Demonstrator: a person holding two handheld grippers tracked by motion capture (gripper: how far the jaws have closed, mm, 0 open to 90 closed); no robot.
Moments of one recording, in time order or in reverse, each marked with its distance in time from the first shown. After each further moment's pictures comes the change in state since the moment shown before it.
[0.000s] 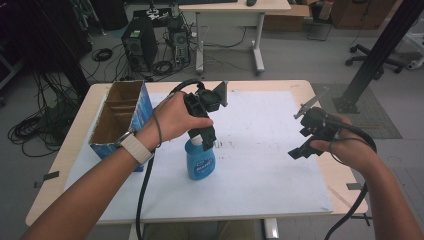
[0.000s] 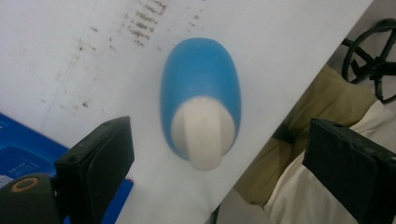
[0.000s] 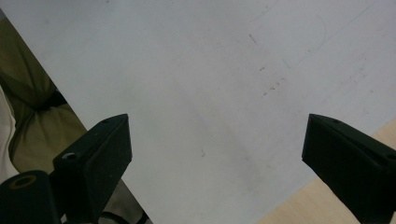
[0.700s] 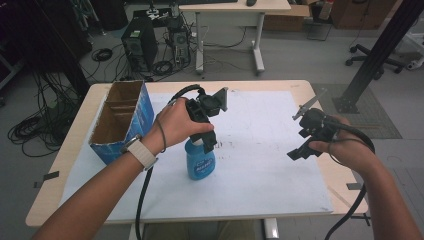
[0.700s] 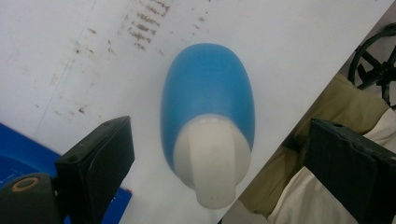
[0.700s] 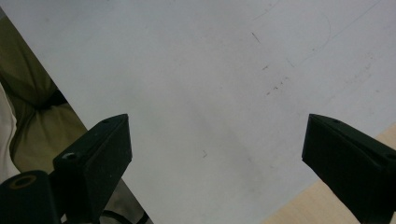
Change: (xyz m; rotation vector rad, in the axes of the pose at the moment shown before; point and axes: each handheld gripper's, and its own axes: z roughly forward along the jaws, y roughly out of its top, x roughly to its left) left arm 0.002 0.003 0.022 -0.006 0.003 -0.010; right arm 0.000 0.000 0.004 0.006 0.006 0.000
